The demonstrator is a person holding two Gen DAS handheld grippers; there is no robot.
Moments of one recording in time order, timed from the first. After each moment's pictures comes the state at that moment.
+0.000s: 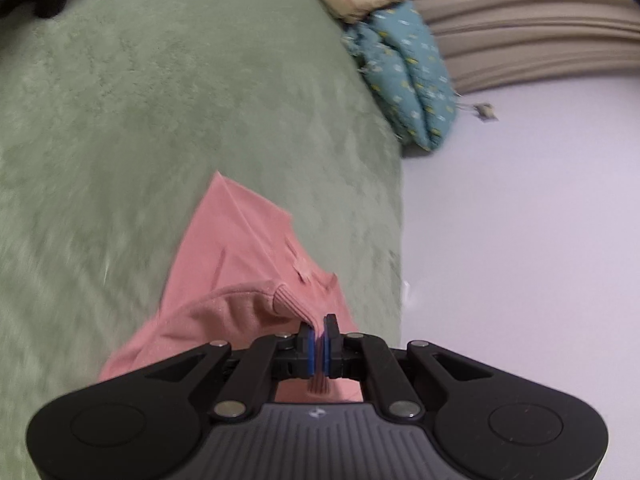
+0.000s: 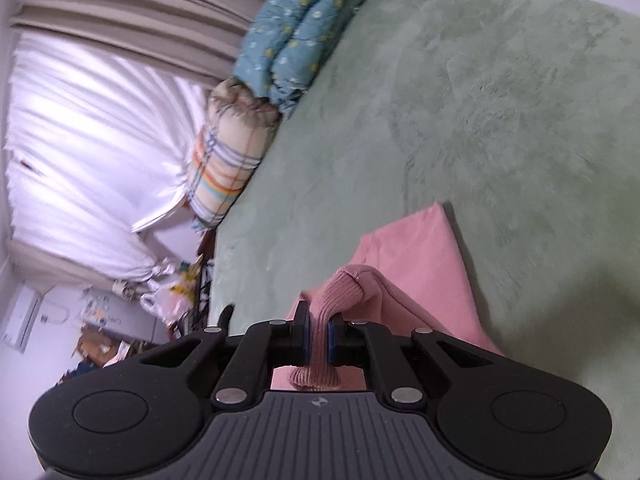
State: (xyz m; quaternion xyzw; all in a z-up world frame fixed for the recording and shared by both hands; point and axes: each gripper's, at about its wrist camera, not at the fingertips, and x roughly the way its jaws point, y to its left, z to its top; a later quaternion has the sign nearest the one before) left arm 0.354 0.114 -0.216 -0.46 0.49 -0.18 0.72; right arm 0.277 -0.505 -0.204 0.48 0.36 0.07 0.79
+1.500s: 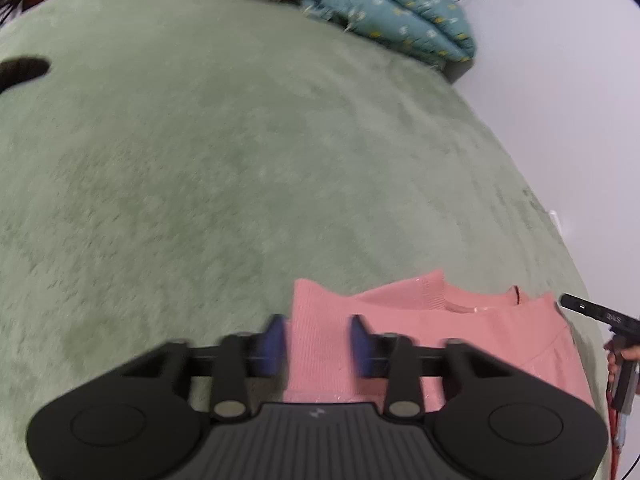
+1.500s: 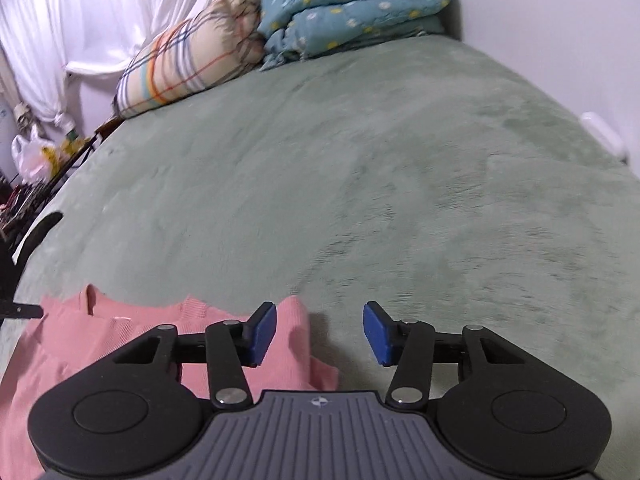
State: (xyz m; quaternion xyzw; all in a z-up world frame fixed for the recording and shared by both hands) left arm 0.485 0.038 -0.308 -0.13 0.48 -0.19 0.85; right arm 0.437 -0.473 -0.301 0.12 0.42 0.07 0.90
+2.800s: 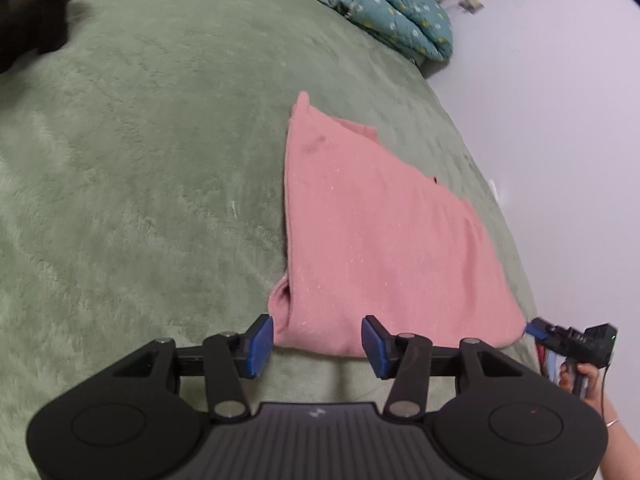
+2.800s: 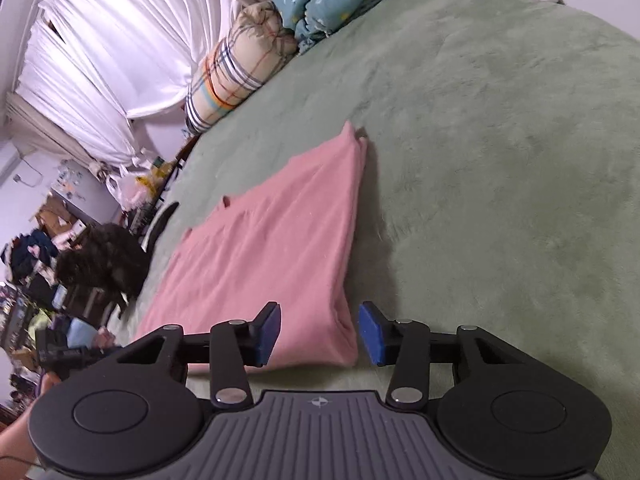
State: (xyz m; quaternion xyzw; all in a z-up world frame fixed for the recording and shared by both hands) left arm 0.264 0.132 -0.286 -0.25 0.50 -0.20 0.80; right arm 0.200 -0.529 -0.302 0.32 0.41 0.16 0.84
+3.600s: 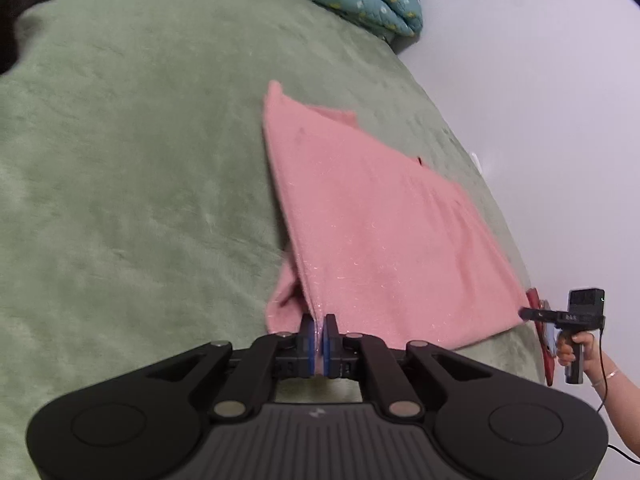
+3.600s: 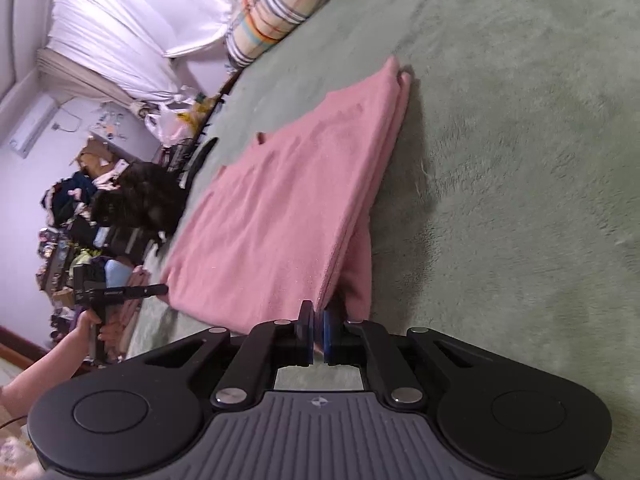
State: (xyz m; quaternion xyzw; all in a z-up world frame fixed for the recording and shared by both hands) left arm 0.284 0.128 -0.302 -0.18 0.52 -0.26 0.79; right arm 0.209 -0.534 -0.309 0.29 0.48 0.26 0.79
